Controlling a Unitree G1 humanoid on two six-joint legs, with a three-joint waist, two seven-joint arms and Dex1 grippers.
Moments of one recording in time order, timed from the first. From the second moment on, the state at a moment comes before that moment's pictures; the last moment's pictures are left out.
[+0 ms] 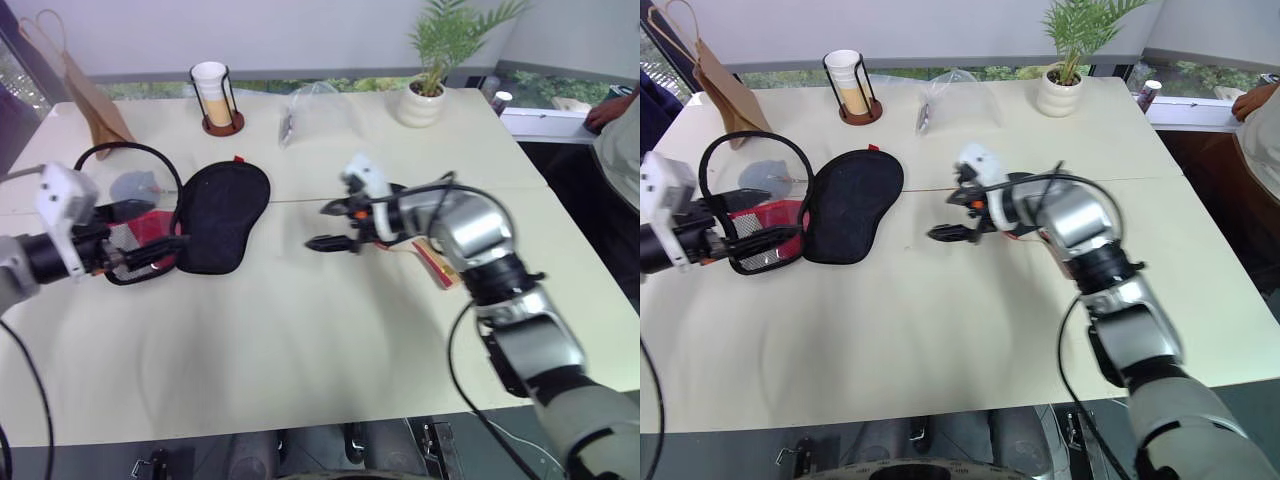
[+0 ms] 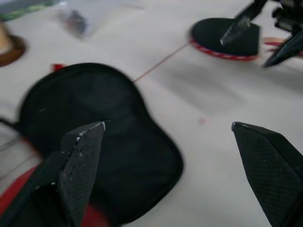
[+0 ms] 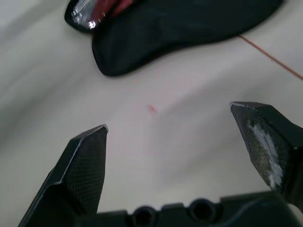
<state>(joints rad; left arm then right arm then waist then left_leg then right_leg) -0.12 1.02 0.49 -0.23 -0.69 0.68 -0.93 -0.96 -0.33 0.35 0.24 0.22 0.82 0.96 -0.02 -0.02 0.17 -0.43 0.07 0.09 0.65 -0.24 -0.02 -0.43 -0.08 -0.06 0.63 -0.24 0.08</state>
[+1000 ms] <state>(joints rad) -0.11 1.06 0.57 -0.12 -0.60 0.64 -0.99 -1.21 0.23 0.20 1.07 0.08 0.54 0.49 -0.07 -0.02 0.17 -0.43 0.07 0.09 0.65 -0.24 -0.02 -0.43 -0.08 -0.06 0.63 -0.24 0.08</state>
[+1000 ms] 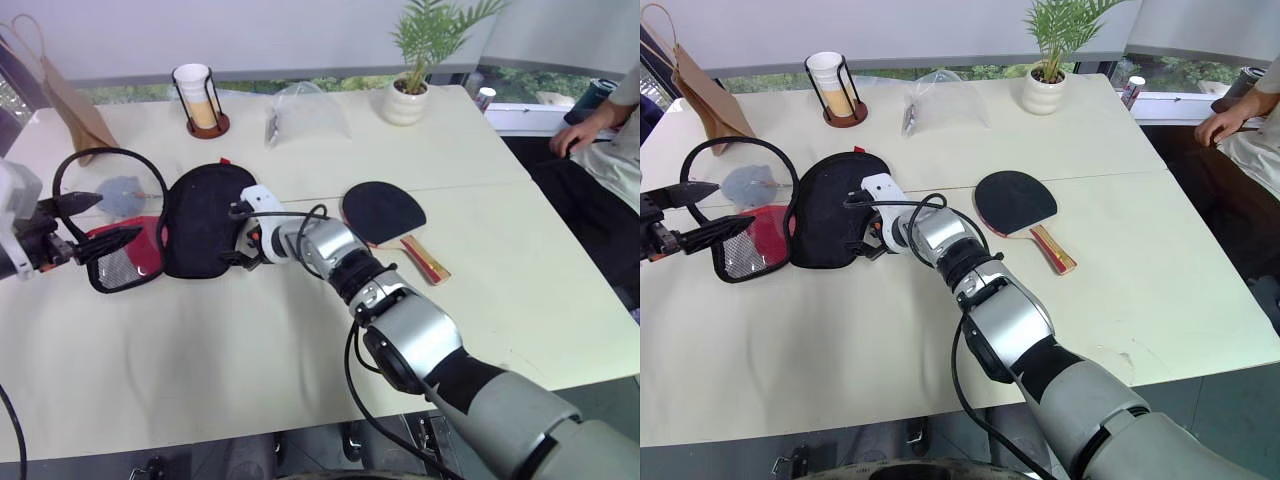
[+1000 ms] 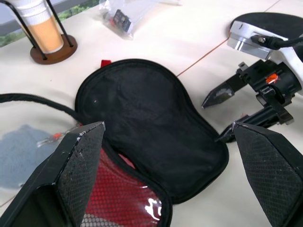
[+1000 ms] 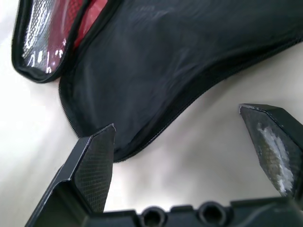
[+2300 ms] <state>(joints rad) -0.02 1.02 0.64 -0.23 -0.60 0.66 -0.94 -1.01 0.12 0.37 0.67 0.00 0.77 0.80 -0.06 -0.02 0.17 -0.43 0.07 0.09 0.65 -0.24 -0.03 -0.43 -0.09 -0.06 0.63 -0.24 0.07</state>
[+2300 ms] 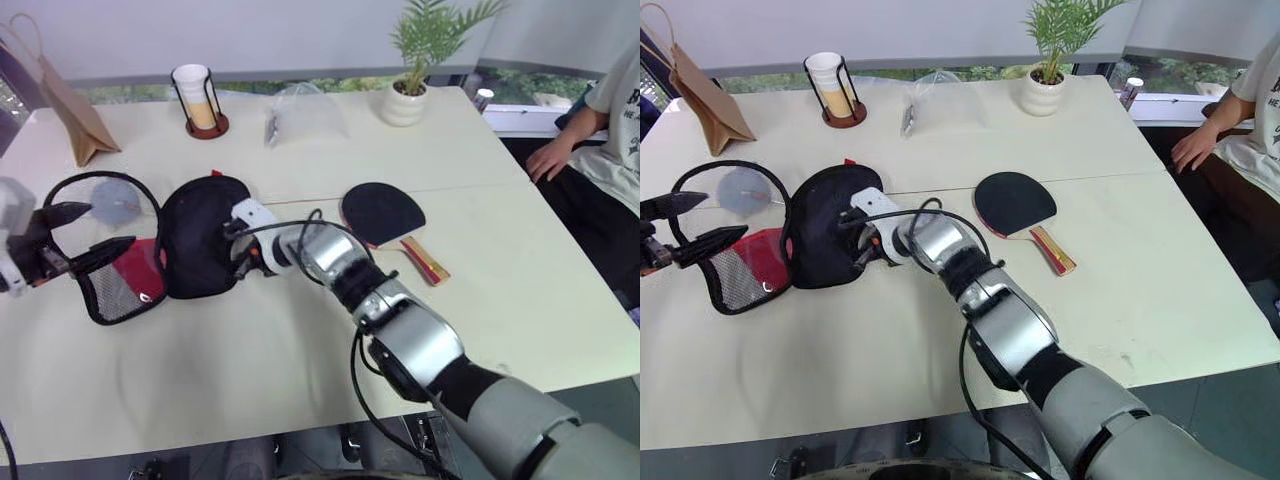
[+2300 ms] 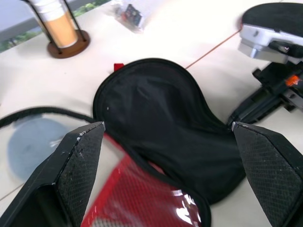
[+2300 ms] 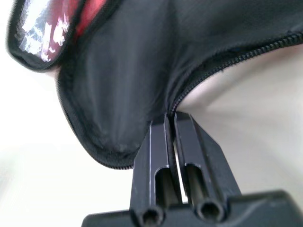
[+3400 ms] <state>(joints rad) -0.16 0.98 0.40 -0.16 -0.58 0.60 -0.96 -0.72 -0.64 0.48 -0.01 0.06 0.77 1.12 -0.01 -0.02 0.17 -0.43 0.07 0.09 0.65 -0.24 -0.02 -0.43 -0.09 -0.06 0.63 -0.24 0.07</state>
